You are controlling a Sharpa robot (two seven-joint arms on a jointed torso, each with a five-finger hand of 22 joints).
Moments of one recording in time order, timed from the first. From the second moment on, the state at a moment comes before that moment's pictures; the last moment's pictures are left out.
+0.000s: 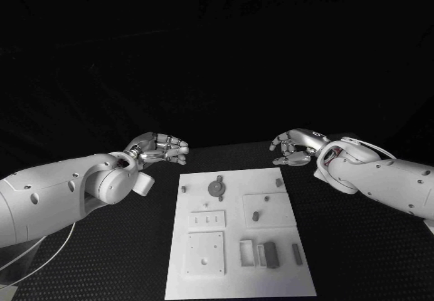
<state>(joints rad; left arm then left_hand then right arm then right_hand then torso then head) 1.37 -0.77 -0.18 1.31 -0.16 -0.13 0.25 1.62 -0.06 0.01 0.29 0.05 0.85 0.16 0.37 0.46 1.16 0.12 0.08 0.21 1.01 0.09 0.31 0.74 0.04 1.00 -0.01 0.21 0.61 1.30 -0.83 -0.09 1.19 -1.34 -0.36 0.17 1.03 -0.22 0.68 -0.28 0.07 0.88 0.13 0.32 0.46 1.12 0.02 0.93 1.12 1.21 -0.08 1.34 0.94 0.20 1.15 -0.03 0.92 1.31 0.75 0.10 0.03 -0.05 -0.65</state>
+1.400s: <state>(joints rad) 1.36 -0.77 -0.18 1.31 -0.16 -0.09 0.27 1.62 -0.06 0.00 0.29 0.05 0.85 0.16 0.37 0.46 1.16 0.13 0.07 0.21 1.01 0.09 0.30 0.75 0.05 1.00 -0.01 0.21 0.61 1.18 -0.83 -0.10 1.08 -1.31 -0.27 0.24 1.08 -0.23 0.66 -0.28 0.07 0.84 0.13 0.29 0.46 1.06 0.03 0.93 1.12 1.15 -0.08 1.34 0.94 0.22 1.10 0.00 0.90 1.31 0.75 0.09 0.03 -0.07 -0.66</state>
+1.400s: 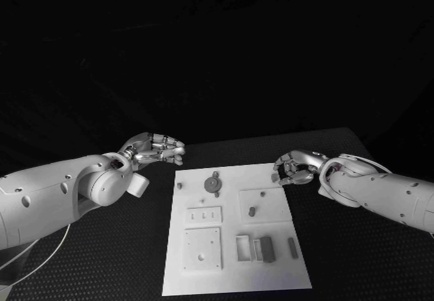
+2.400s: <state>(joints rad) 1.36 -0.77 -0.18 1.31 -0.16 -0.09 0.27 1.62 -0.06 -0.01 0.29 0.05 0.85 0.16 0.37 0.46 1.16 0.13 0.07 0.21 1.01 0.09 0.30 0.75 0.04 1.00 -0.01 0.21 0.61 1.14 -0.79 -0.10 1.03 -1.33 -0.31 0.26 1.08 -0.19 0.65 -0.27 0.07 0.85 0.12 0.30 0.47 1.07 0.02 0.94 1.12 1.16 -0.09 1.35 0.94 0.23 1.10 0.00 0.91 1.31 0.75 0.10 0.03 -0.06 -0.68</state>
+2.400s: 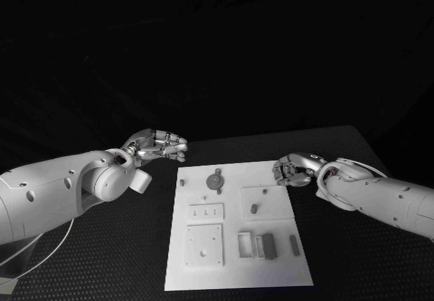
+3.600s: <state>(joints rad) 1.36 -0.77 -0.18 1.31 -0.17 -0.09 0.27 1.62 -0.06 -0.01 0.29 0.05 0.85 0.16 0.37 0.46 1.16 0.13 0.07 0.21 1.01 0.09 0.30 0.75 0.05 1.00 -0.01 0.21 0.61 1.14 -0.77 -0.10 1.02 -1.33 -0.34 0.25 1.07 -0.18 0.65 -0.26 0.07 0.93 0.10 0.33 0.50 1.09 0.01 0.95 1.11 1.18 -0.09 1.36 0.94 0.24 1.12 -0.01 0.92 1.31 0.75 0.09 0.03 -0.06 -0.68</state>
